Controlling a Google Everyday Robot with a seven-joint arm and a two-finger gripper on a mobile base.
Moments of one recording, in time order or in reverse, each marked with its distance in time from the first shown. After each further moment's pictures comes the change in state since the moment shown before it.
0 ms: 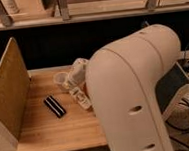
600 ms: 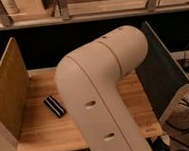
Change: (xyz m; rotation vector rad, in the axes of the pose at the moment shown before) arm -0.039 0.011 0.041 -0.004 -0.191 0.165
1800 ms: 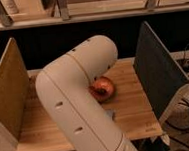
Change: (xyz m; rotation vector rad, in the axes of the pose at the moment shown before) arm -0.053 0.014 0.070 0.002 -0.234 0.115
